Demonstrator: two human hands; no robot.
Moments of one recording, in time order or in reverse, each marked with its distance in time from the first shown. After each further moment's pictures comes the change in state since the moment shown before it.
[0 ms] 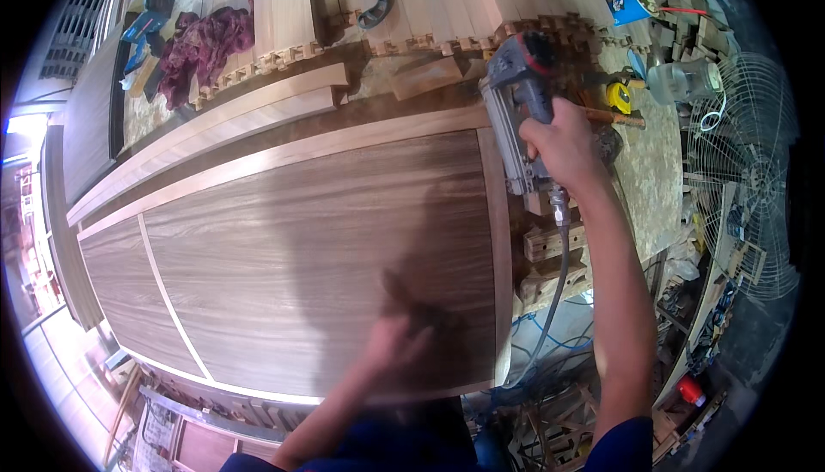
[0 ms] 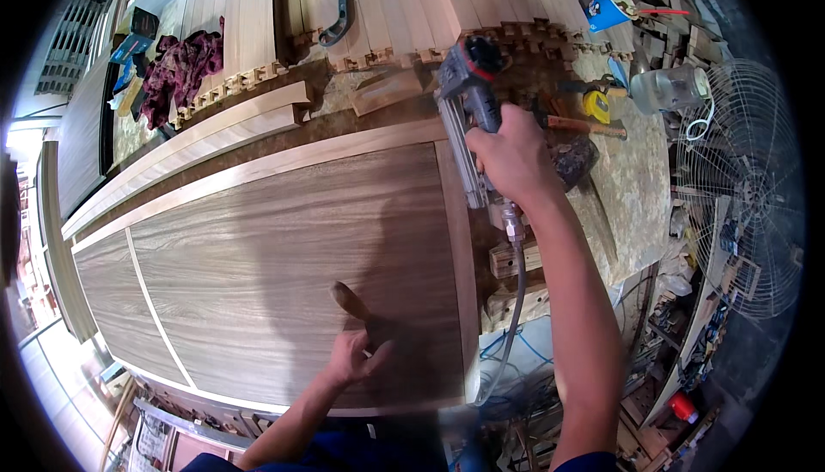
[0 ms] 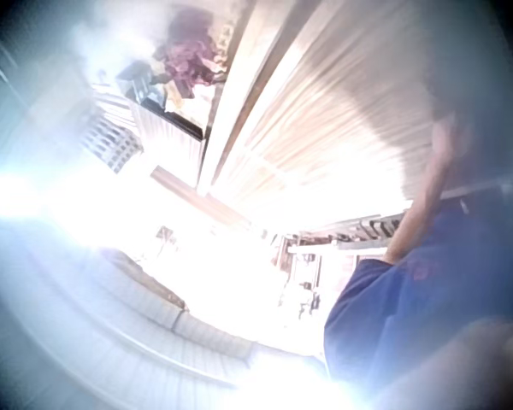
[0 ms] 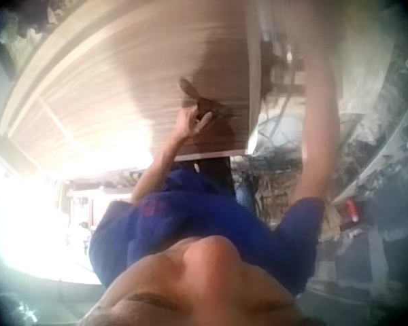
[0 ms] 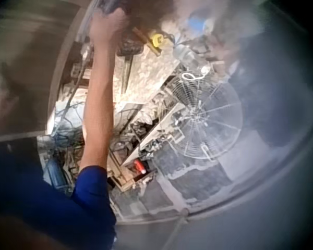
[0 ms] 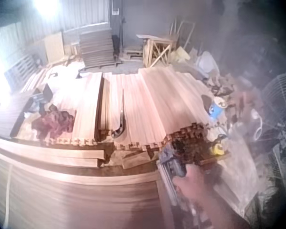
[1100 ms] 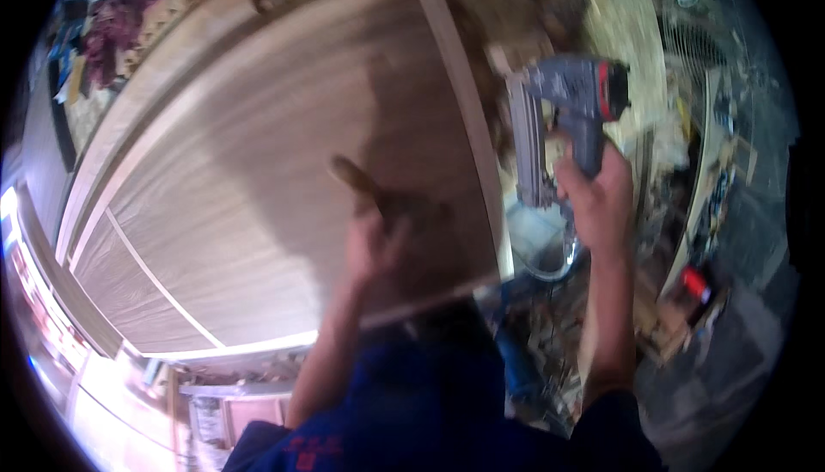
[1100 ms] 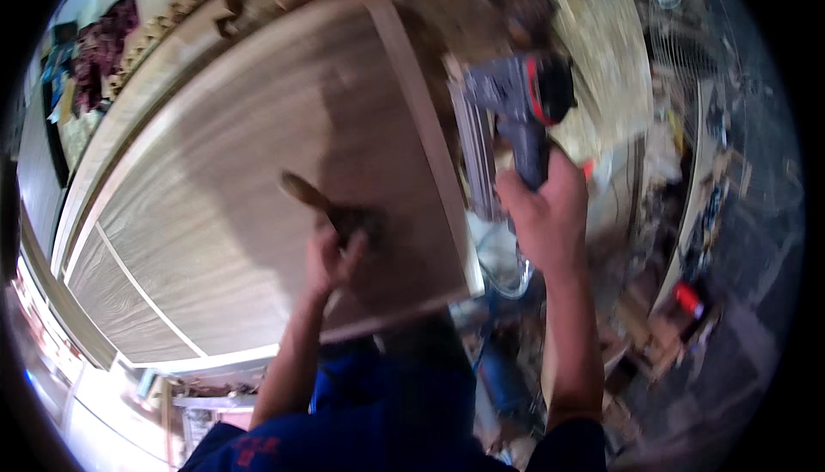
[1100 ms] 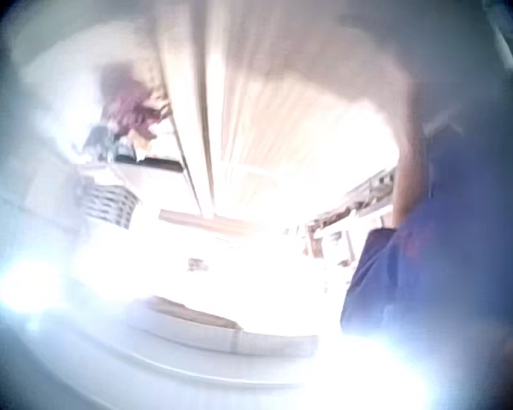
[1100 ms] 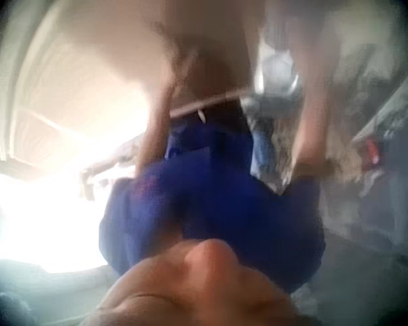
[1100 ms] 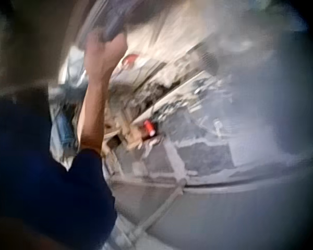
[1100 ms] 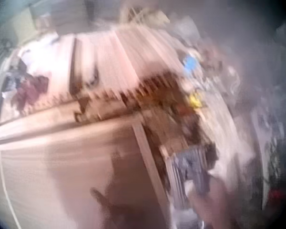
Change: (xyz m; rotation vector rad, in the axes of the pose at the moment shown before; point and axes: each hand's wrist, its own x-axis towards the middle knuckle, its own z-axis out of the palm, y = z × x) left_hand -0.001 -0.002 0.004 -0.134 0.088 0.043; right_hand -0.221 0.072 -0.015 0.210 0.200 0.259
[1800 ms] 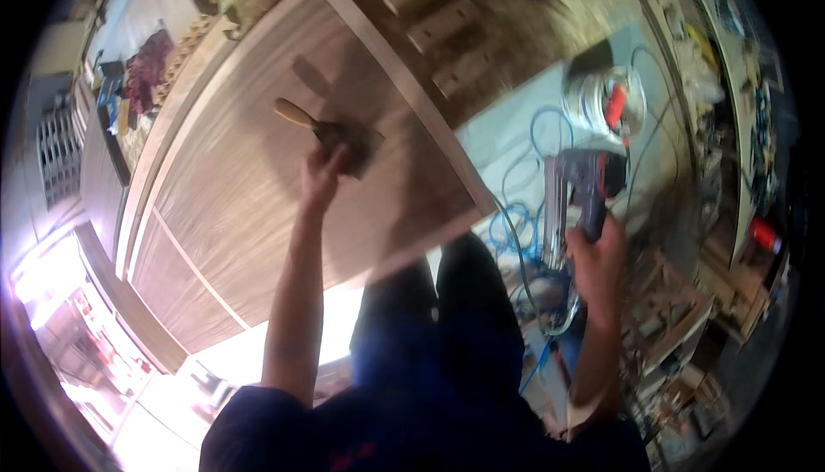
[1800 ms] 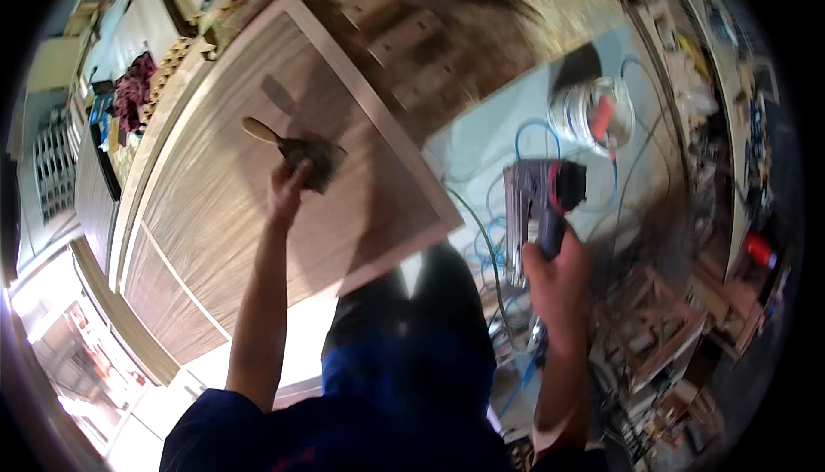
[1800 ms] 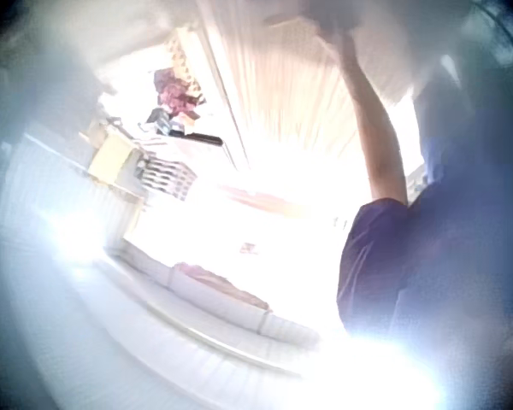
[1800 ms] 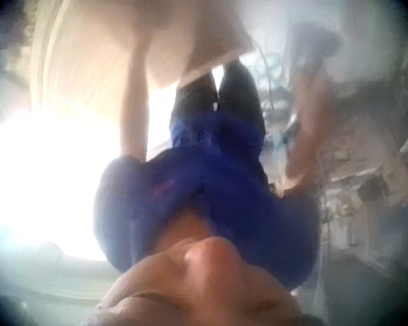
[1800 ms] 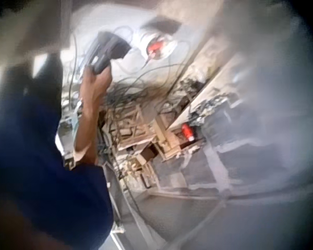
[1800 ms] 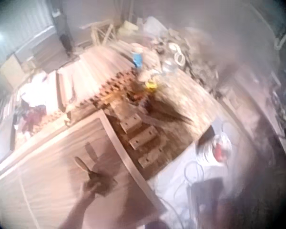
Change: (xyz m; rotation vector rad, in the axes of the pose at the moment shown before) left_hand 0.025 -0.033 -0.012 -0.224 0.020 -0.008; right_hand -0.214 0.185 -0.119 0.092 0.123 0.193
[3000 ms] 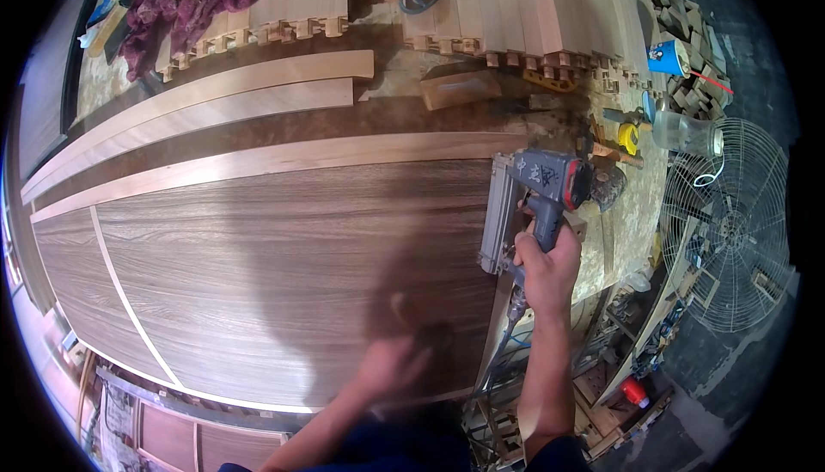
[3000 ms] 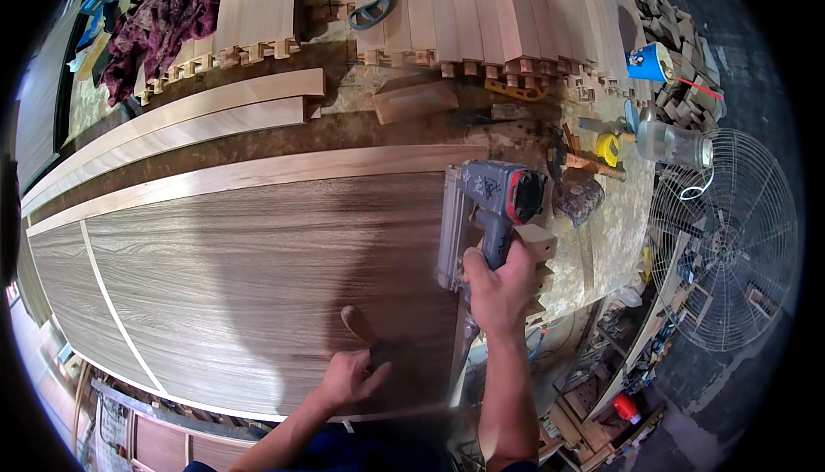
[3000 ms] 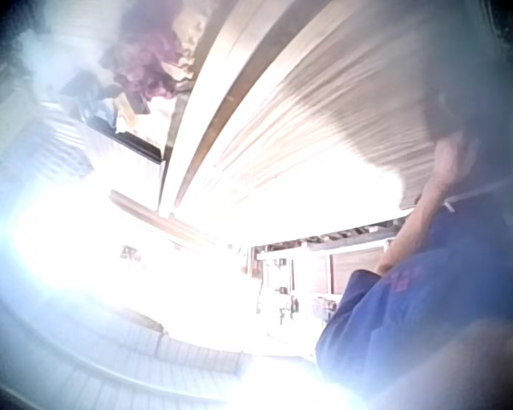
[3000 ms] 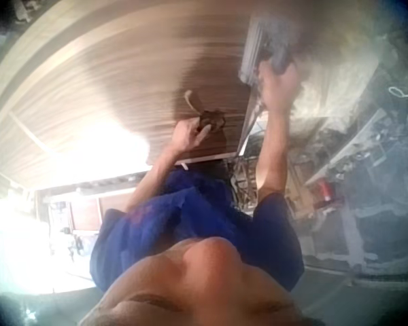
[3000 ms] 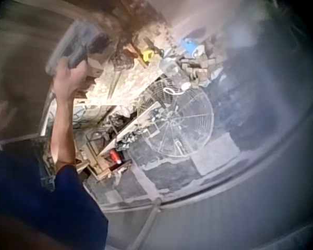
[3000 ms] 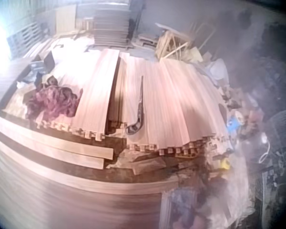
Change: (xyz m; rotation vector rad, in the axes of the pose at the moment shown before) left_hand -0.019 0.048 0.007 0.245 -0.109 -0.045; right_hand 0.241 -0.269 0.317 -0.081 -0.178 -0.287
